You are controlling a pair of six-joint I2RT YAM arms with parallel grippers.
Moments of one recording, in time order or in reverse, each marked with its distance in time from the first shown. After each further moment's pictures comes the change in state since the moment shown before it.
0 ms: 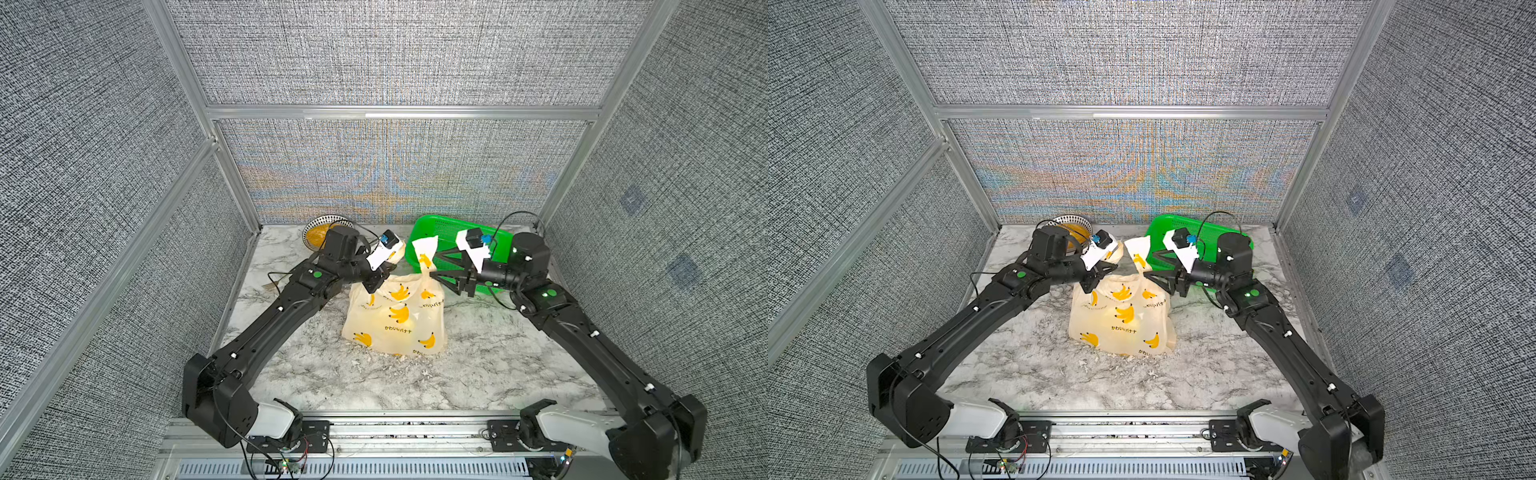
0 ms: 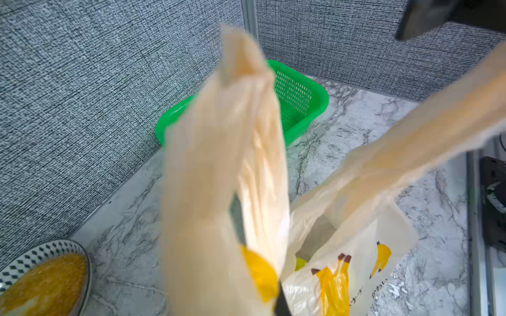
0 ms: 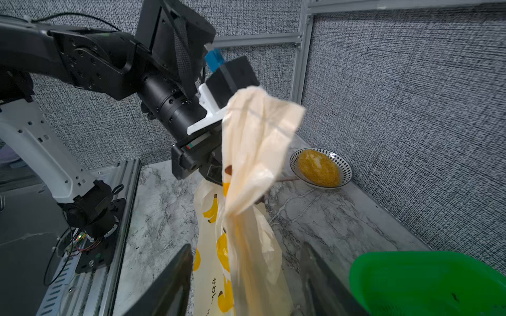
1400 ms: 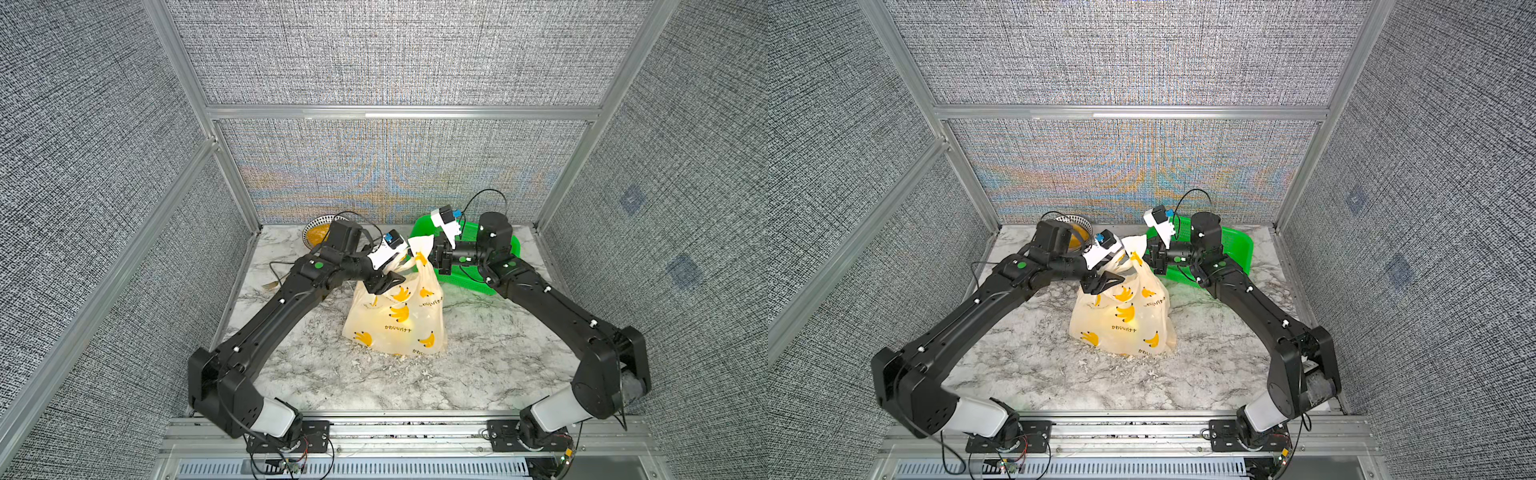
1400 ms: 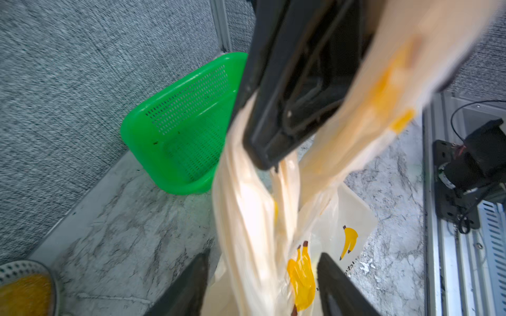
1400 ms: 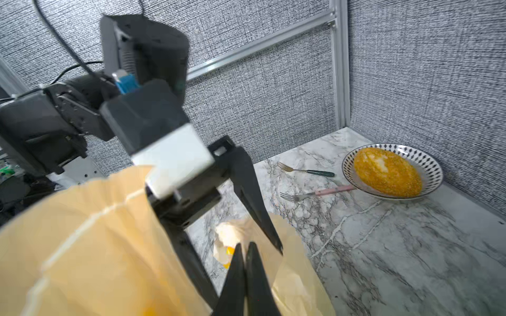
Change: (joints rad) left arm 0.000 -0.021 0.051 -0.115 0.044 0.015; right arm 0.076 0.354 0.211 0.173 -0.136 0.292
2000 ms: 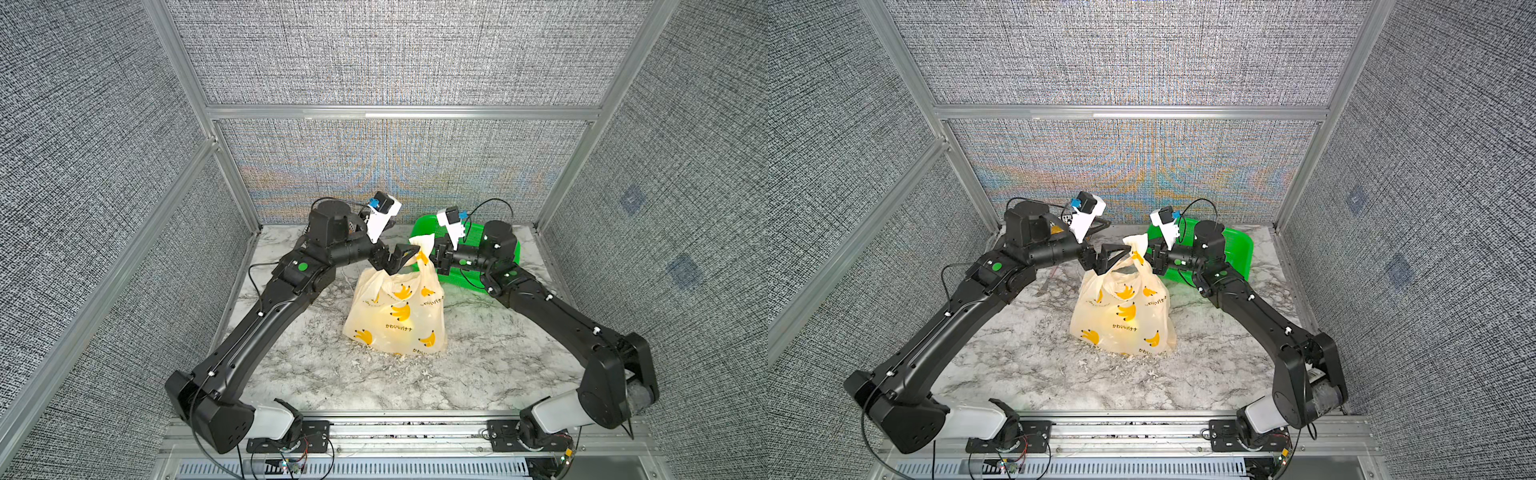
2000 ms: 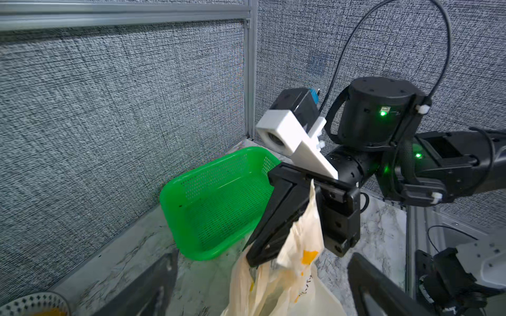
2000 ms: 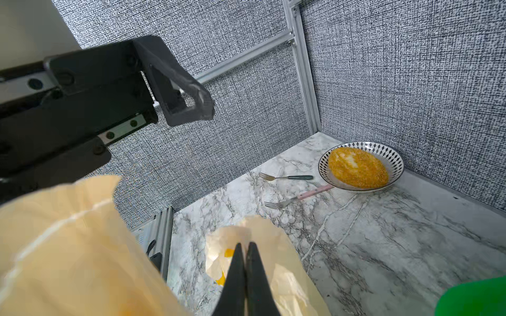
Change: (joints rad) left arm -0.048 0.002 0.203 0.137 -0.006 -0.328; right arm 0.012 -0.051 -0.098 0.119 0.144 0.120
